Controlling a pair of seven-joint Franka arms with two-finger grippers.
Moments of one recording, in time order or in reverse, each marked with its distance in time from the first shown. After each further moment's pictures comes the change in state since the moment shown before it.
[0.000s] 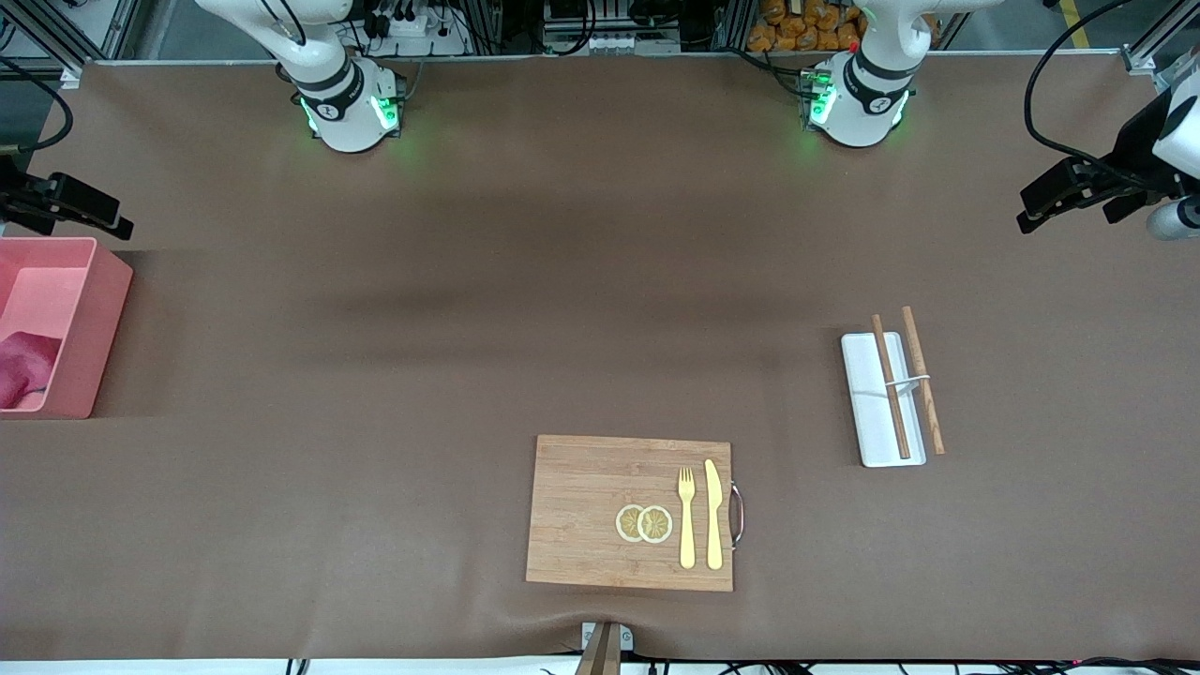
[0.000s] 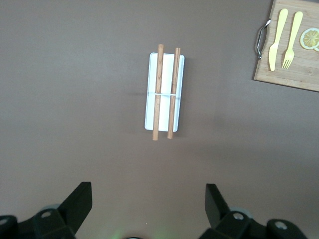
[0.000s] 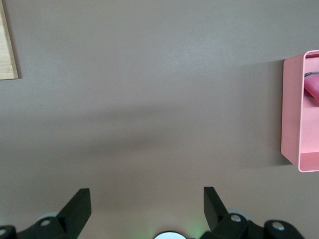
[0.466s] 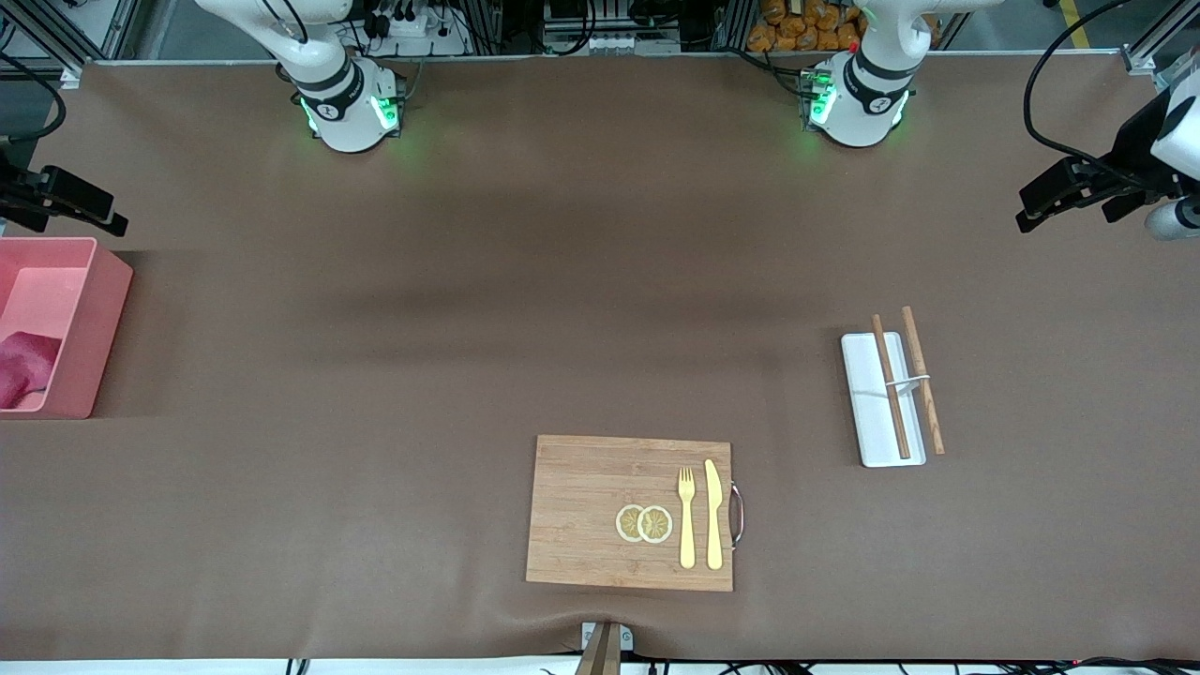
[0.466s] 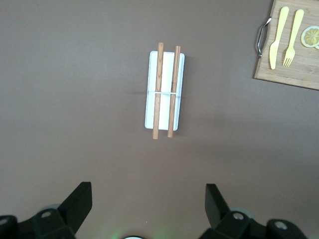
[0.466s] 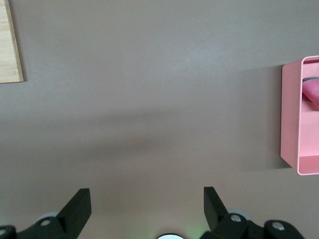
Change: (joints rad) left arm 0.000 0.000 -0.001 -0.001 0.000 -0.006 0.000; right arm 0.001 0.000 0.005 0.023 0.002 -0.001 0.000
